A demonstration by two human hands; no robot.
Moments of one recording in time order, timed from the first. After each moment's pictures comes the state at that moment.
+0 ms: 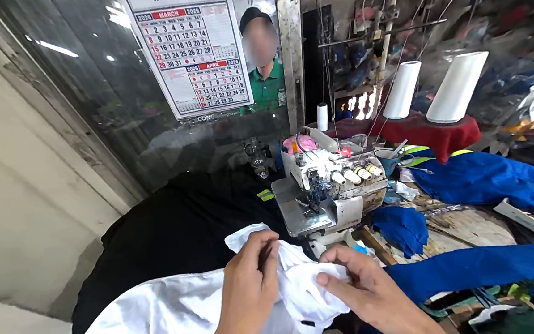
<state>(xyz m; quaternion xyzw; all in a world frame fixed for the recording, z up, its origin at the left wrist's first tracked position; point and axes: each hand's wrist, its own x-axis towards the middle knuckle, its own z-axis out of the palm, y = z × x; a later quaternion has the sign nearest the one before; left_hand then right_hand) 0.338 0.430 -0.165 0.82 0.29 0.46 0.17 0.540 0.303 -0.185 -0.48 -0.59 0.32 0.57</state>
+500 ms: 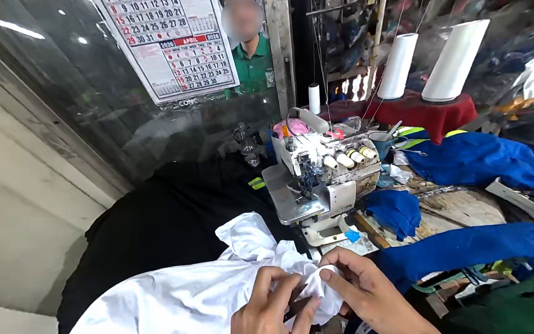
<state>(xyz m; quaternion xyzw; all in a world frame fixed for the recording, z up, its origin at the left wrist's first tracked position) 0.328 0.355 -0.186 0.87 0.34 0.31 0.17 0.538 0.284 -0.216 -0.51 -0.52 0.36 0.57</state>
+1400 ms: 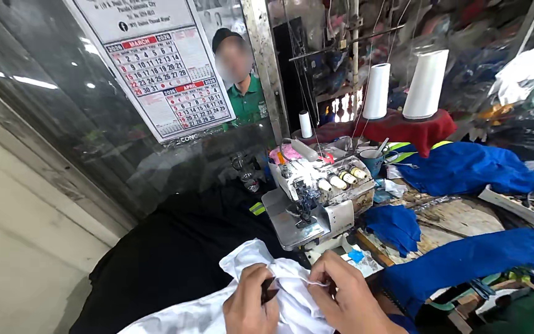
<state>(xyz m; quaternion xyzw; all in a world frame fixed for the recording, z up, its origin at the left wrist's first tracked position) 0.342 0.431 -0.200 0.80 0.24 0.55 0.02 0.517 0.330 -0.214 -0.55 -0.59 0.02 0.59</state>
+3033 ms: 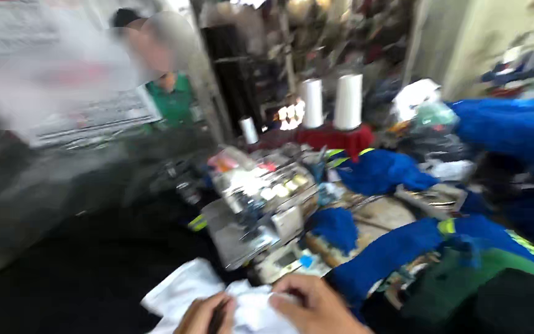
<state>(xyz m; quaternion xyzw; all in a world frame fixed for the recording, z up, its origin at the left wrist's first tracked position) 0.345 0.427 -0.188 0.87 0.25 0.37 0.20 0.543 0.302 -0.217 -0.55 -0.52 0.25 0.60</state>
